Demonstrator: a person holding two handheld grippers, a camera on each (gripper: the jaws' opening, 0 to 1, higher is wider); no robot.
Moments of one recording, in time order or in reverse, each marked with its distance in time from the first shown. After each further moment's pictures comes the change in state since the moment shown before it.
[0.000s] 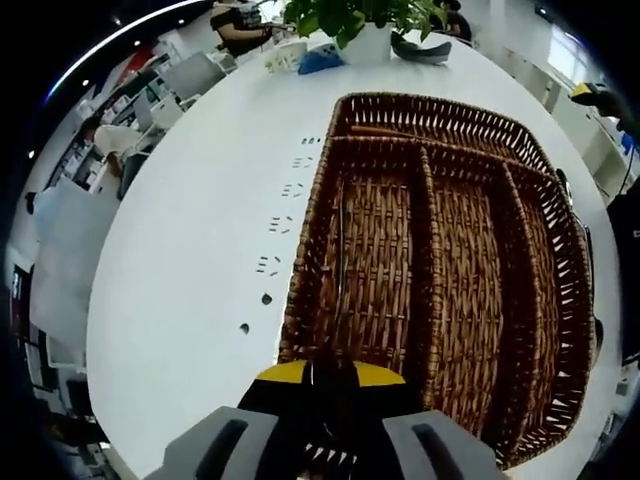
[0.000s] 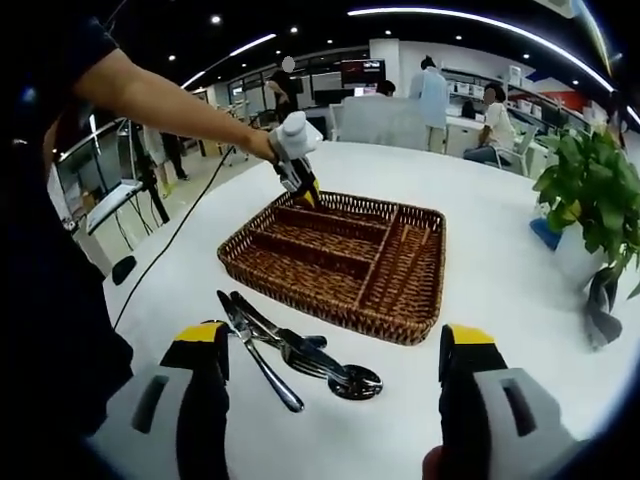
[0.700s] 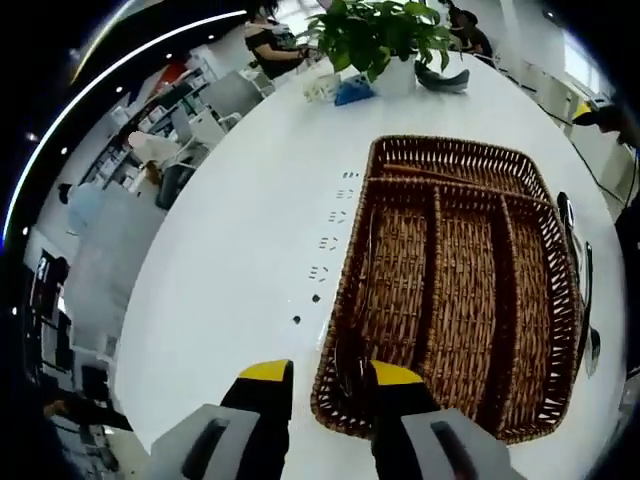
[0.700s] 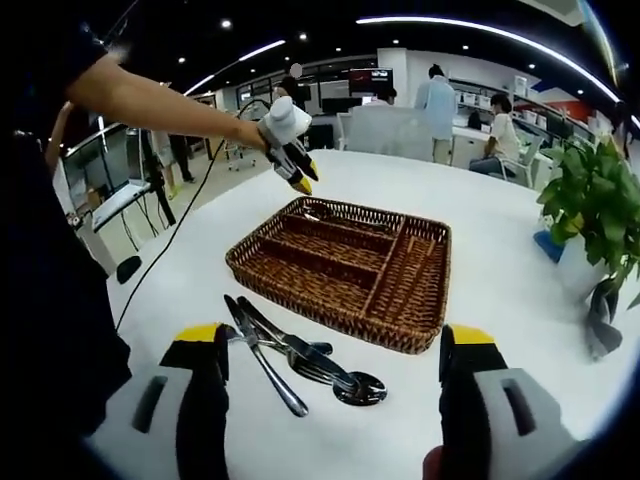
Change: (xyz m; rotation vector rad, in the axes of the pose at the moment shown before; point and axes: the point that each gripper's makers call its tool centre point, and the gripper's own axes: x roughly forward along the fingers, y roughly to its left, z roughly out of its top) left arm -0.077 0.015 0.004 -0.101 -0.144 0.171; right arm -0.006 0.009 0.008 -0.035 -0.048 0.024
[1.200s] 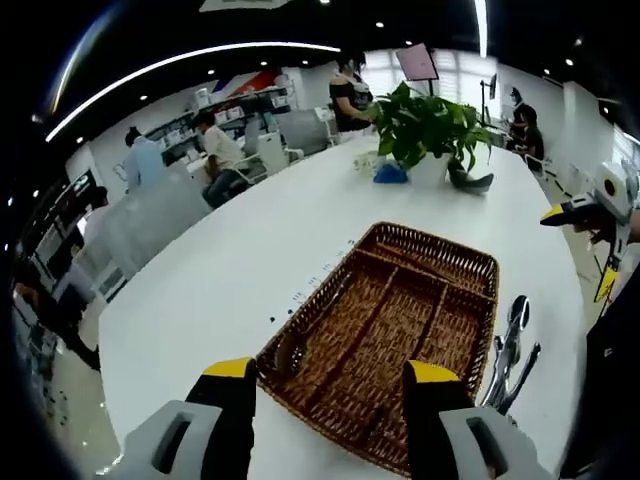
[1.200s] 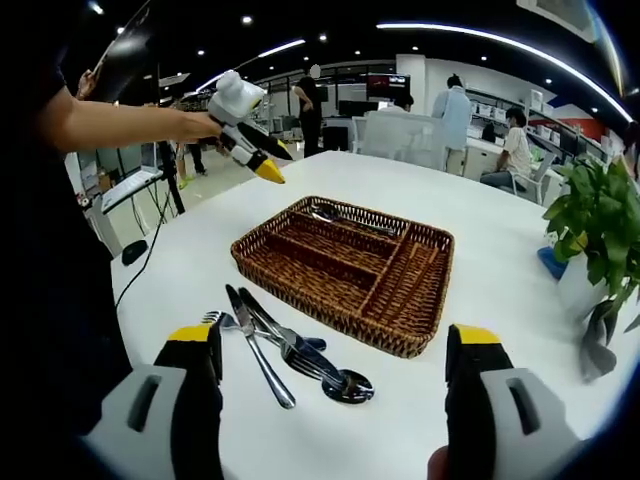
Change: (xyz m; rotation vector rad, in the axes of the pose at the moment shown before) left arm -0.093 -0.079 0.002 -0.417 -0.281 0.074; right arm -0.007 -0.010 -0.006 -0.096 0.006 0.035
